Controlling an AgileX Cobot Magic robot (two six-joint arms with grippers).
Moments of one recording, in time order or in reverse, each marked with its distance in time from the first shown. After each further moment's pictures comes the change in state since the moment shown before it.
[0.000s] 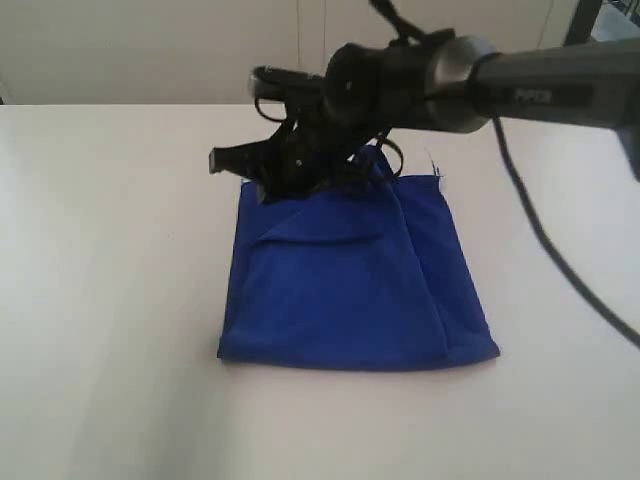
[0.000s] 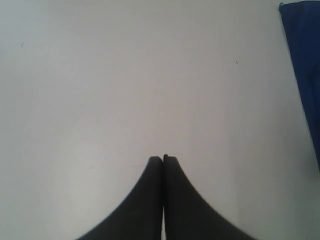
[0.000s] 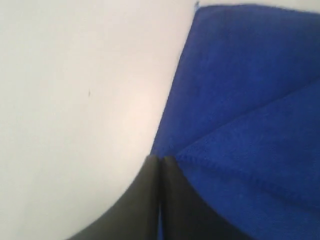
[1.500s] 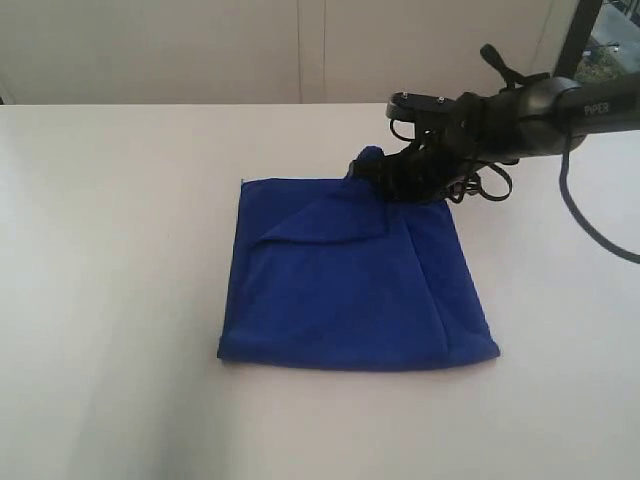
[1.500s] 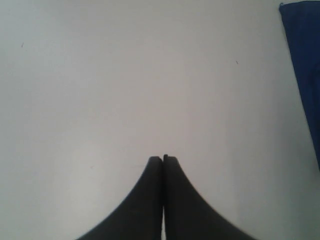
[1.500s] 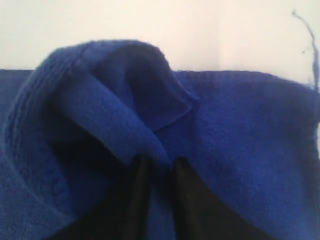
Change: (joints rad) left arm 0.000 0.000 0.000 0.000 0.000 0.000; right arm -0.297 0.106 0.141 -0.052 -0.255 -0.104
